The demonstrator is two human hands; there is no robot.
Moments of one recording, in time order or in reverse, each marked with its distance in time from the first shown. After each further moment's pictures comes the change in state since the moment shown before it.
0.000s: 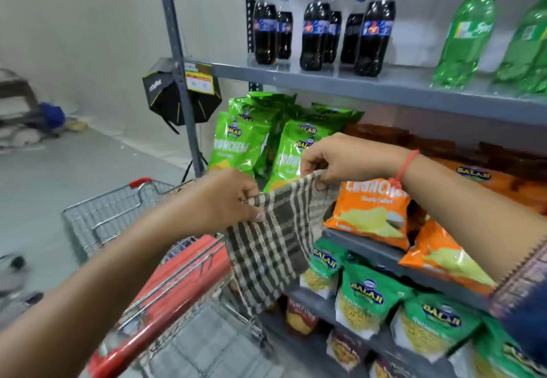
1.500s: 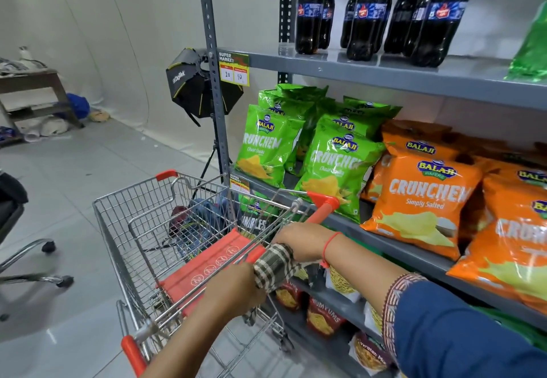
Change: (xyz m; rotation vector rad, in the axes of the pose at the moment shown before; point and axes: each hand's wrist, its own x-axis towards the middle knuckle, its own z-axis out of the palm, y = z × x) left_hand -0.026 -0.120 0.137 0.145 -0.312 -0.464; right_hand 0.111 -0.021 0.184 -0.386 -0.299 -0.140
